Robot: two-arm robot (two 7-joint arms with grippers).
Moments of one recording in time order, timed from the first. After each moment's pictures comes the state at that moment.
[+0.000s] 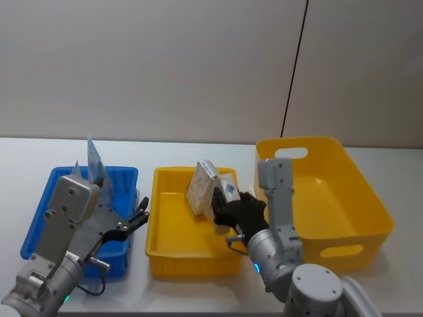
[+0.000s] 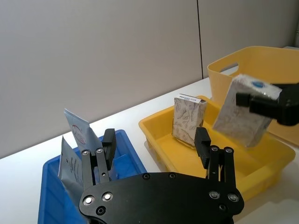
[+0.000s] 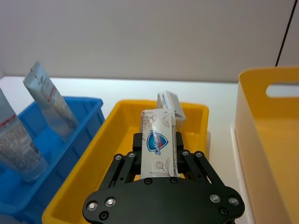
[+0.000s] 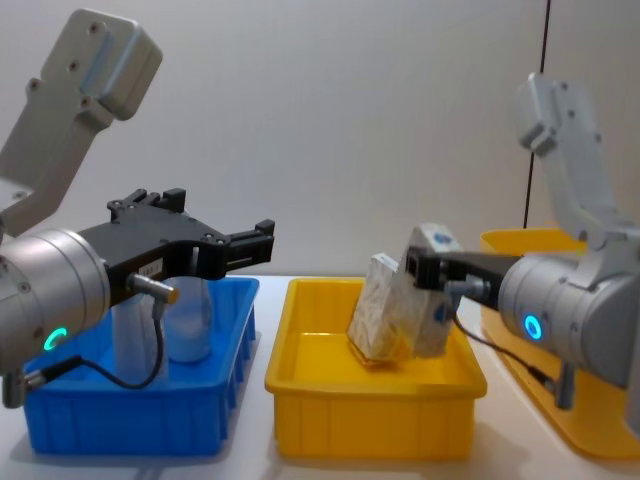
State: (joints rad) left arm -0.24 0.38 0.45 -1.63 -0.20 0.01 -0.01; right arm 0.31 -0.01 -0.30 -1.34 0.17 0.16 0.01
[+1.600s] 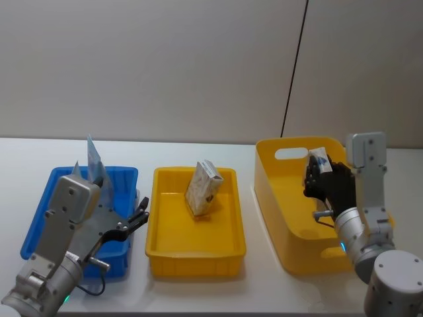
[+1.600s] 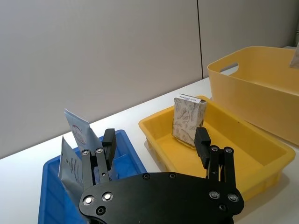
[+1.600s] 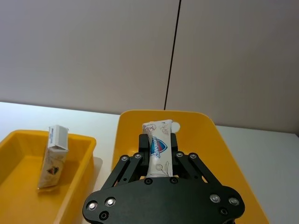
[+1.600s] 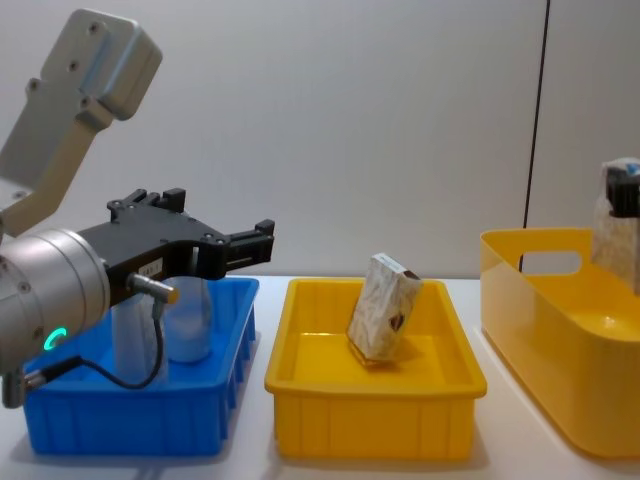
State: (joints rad) left arm -0.24 0.38 0.45 -1.63 -0.20 0.01 -0.01; right arm 0.24 0.12 -0.14 -1.56 0.03 0.21 -0.06
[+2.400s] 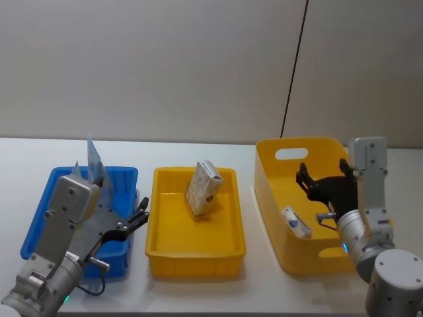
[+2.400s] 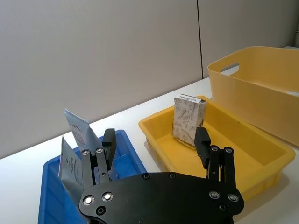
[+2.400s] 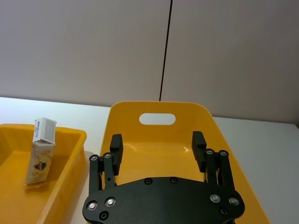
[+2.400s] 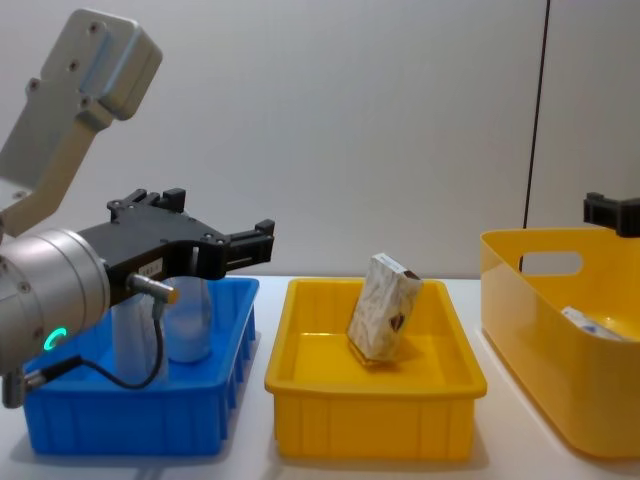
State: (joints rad) left arm -0.24 0.38 0.45 -1.63 -0.20 0.01 -0.01; right arm 0.27 0.11 -0.11 -1.48 0.03 0.19 -0.04
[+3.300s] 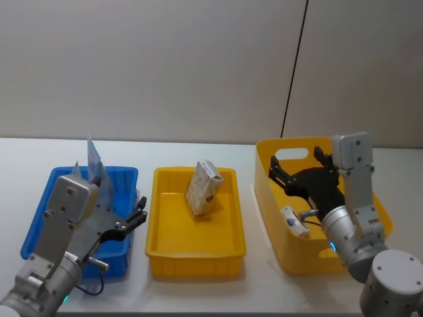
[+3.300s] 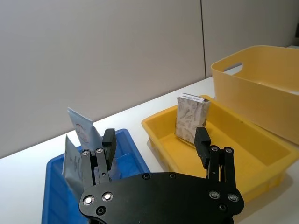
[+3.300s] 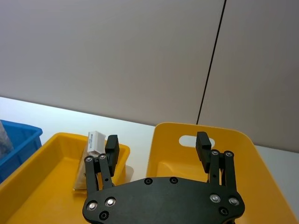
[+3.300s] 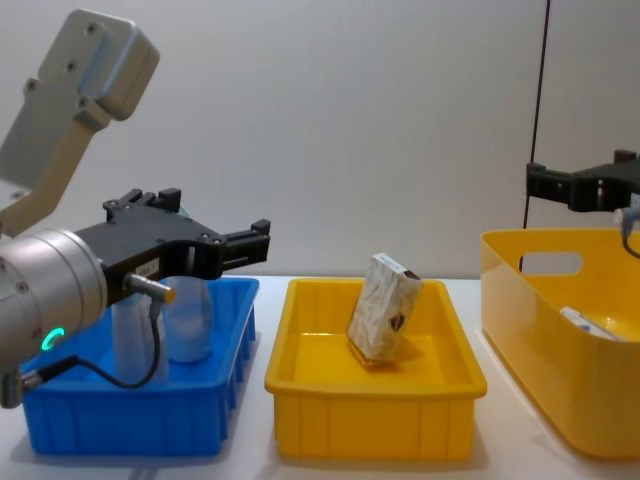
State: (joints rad) left arm -0.23 0.38 0.45 -1.63 -0.19 0.02 0.00; right arm 0.26 0.12 -0.15 -1.52 0.04 0.12 0.09
